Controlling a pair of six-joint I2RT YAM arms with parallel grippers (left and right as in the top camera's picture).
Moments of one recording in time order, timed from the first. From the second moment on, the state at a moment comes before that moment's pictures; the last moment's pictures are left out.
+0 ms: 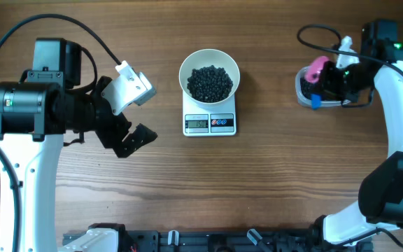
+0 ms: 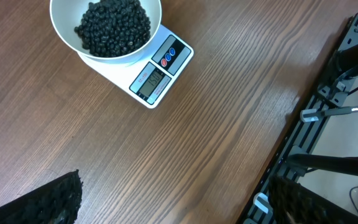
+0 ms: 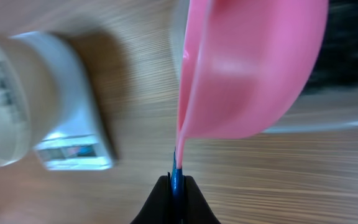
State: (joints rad) left arm -0.06 1.37 1.69 -1.59 0.52 0.81; right arm -0.18 1.76 1.52 -1.16 -0.33 0.09
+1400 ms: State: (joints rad) left arm -0.06 1.37 1.69 -1.59 0.52 0.81; right arm 0.05 1.73 1.52 -1.19 0.41 0.01
